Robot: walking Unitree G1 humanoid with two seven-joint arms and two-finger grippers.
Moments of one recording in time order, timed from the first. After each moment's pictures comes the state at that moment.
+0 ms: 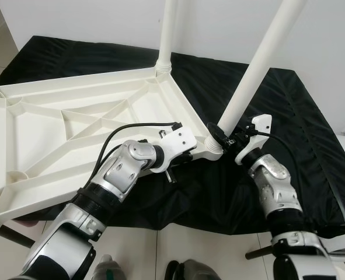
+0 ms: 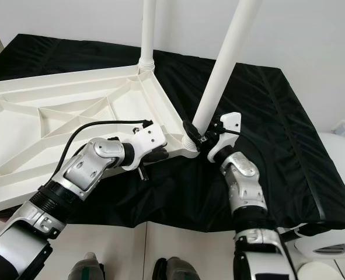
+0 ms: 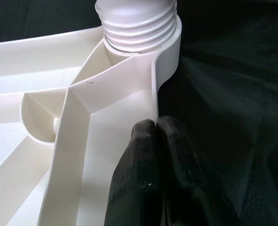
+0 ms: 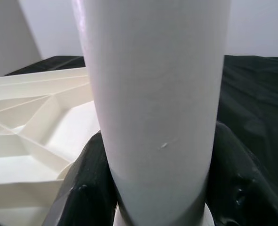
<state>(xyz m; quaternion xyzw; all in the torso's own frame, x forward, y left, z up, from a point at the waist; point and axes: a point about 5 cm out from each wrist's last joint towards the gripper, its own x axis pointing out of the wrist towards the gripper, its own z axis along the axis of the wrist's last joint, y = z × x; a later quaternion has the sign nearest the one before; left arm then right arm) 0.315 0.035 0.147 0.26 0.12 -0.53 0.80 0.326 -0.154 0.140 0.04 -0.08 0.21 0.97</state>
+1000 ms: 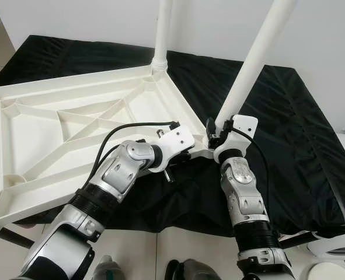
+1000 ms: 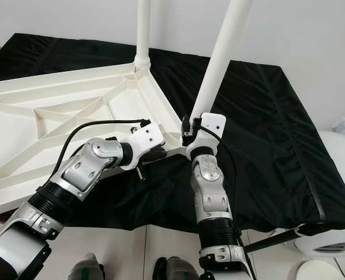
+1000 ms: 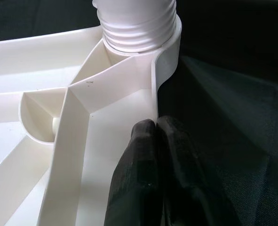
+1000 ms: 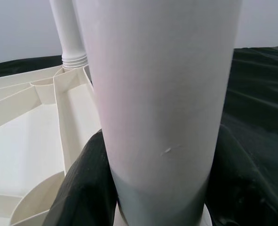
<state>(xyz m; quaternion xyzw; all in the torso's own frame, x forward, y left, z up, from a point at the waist) 0.313 0.036 0.147 0.26 0.12 -0.52 0.80 0.319 -0.119 0.149 0.04 -0.07 0.01 1.00</state>
